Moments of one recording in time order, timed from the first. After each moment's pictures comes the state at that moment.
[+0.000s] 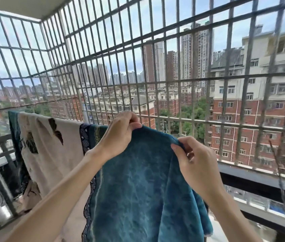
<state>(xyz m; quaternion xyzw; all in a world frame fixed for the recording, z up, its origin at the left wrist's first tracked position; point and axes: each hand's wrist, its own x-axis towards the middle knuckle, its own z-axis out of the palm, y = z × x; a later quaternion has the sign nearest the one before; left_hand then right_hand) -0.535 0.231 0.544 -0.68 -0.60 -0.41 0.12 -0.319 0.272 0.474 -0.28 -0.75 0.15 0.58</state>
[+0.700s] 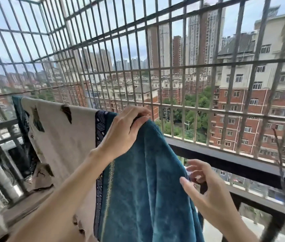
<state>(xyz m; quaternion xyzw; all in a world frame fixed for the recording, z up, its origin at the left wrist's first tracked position) -0.519 0.216 0.512 -0.70 -0.54 -0.42 0.19 -0.274 0.245 0.392 -0.33 -0.78 0.27 0.46</state>
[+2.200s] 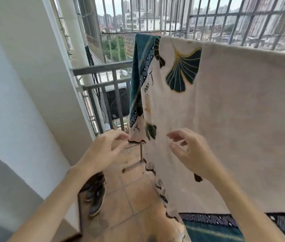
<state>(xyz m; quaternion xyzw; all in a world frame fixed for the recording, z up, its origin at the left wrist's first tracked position) -1.129 -0.119 0.346 -0.43 -0.85 -0.31 0.03 -0.963 0.102 0.363 -0.09 -0.93 0.30 0.22</state>
